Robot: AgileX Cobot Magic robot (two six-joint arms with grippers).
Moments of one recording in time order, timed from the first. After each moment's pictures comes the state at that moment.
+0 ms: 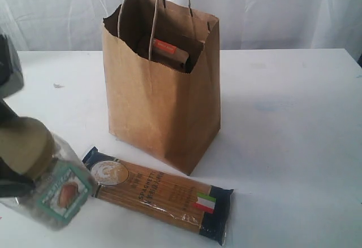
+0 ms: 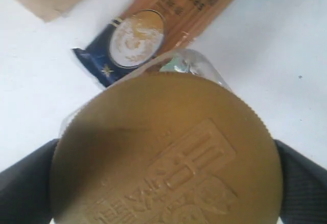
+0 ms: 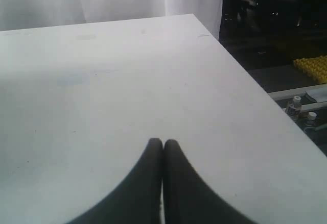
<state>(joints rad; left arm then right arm) -0.40 1.01 -0.88 -0.22 1.06 0.82 -0.10 0.01 0.00 -0.19 0.34 0.26</state>
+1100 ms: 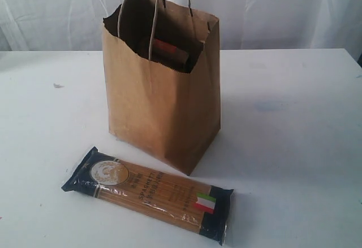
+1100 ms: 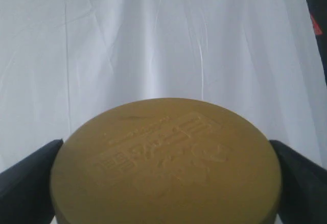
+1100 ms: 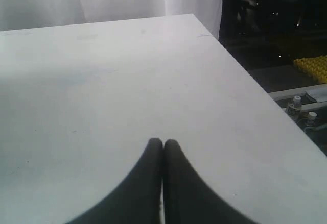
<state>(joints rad) -0.40 1.24 -1.23 0.29 -0.35 -0.12 -0.10 0.01 0.00 -0.19 0.34 0.26</state>
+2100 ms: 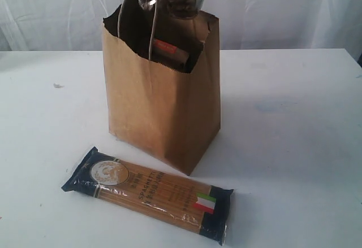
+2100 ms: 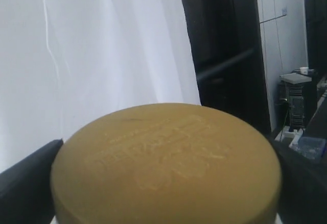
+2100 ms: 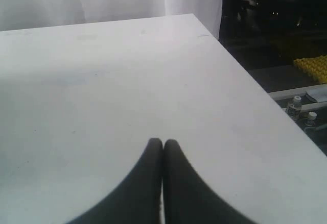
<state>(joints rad) -0.53 1.55 -1.40 0.99 -0.47 -0.79 -0.10 0.01 0.00 -0.19 0.34 0.26</state>
